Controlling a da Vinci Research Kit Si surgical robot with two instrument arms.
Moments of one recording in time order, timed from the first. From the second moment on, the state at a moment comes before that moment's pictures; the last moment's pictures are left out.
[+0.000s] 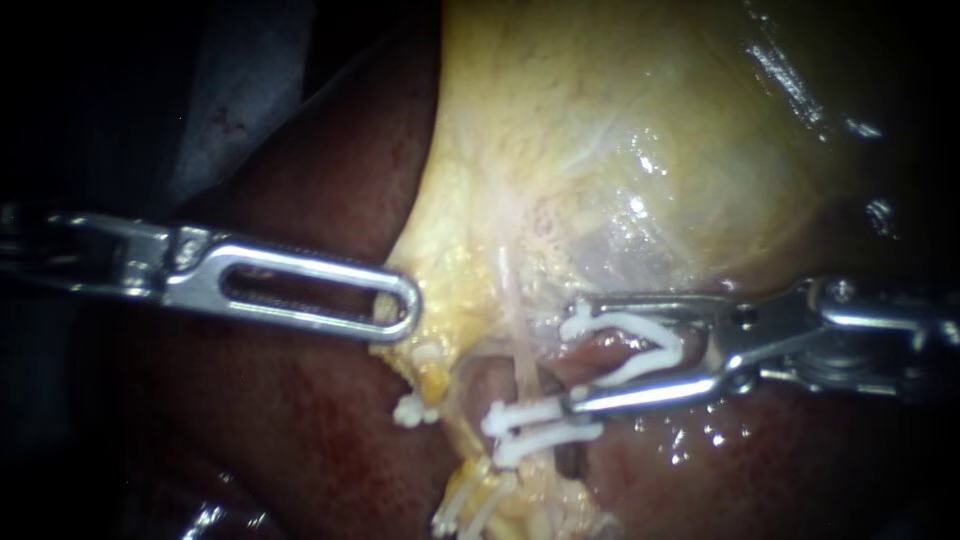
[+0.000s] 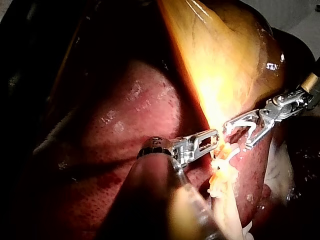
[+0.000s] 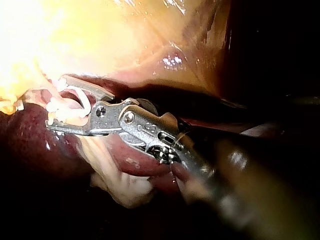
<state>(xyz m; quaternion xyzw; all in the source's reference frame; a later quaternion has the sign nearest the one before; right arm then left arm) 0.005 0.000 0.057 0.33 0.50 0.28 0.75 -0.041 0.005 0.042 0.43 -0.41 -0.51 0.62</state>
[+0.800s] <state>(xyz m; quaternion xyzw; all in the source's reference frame) 0.008 0.000 0.061 0.35 0.50 0.27 0.74 -0.041 0.004 0.041 0.42 -0.41 -0.51 0.62</state>
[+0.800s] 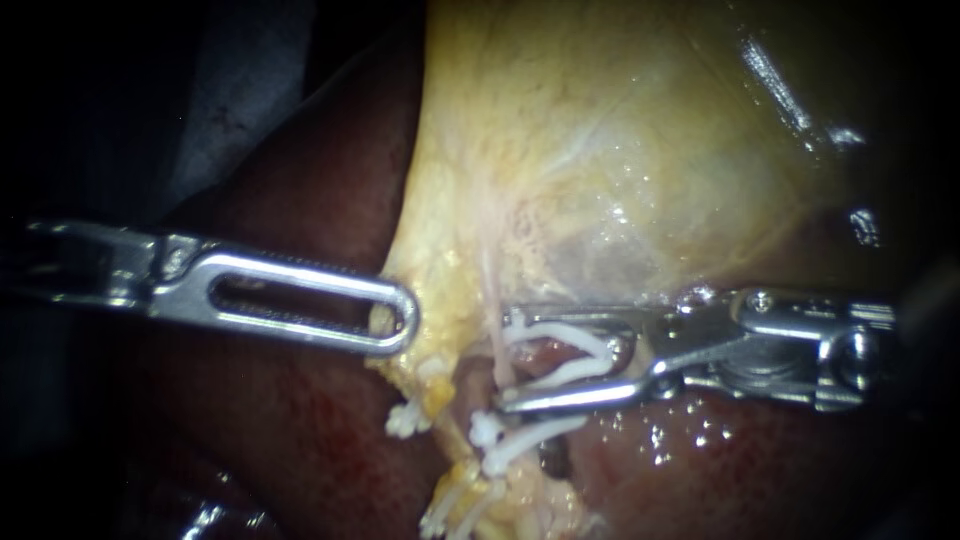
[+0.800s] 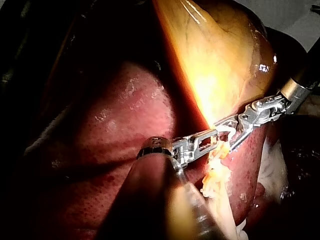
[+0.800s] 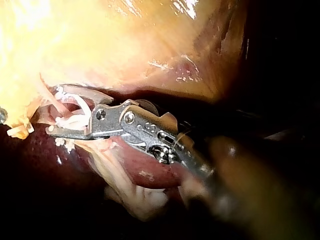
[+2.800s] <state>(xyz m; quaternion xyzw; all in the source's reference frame) 0.011 0.000 0.059 0.37 0.53 0.28 0.71 -0.039 0.007 0.043 0.42 -0.41 -0.52 0.62</state>
